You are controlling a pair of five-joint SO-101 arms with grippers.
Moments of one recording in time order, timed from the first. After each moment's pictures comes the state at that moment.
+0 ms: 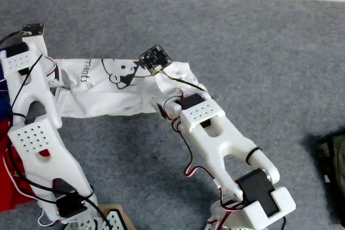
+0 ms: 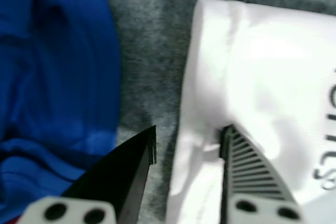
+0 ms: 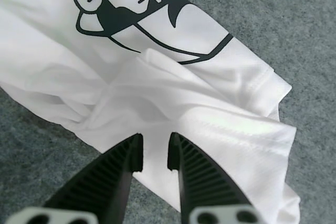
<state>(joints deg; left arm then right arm) -29.1 52.7 -34.2 79.8 -10.9 -31.6 -5.8 34.5 30.1 13.1</state>
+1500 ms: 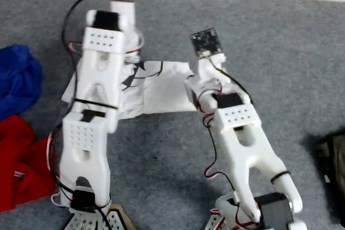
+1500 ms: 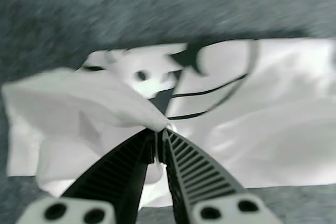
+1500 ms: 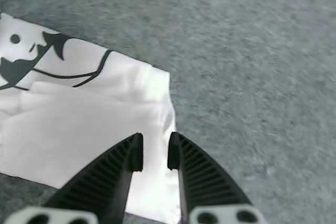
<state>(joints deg) 4.8 41.2 -58.6 100.0 7.0 -16.8 -20.7 40.9 30.1 8.0</state>
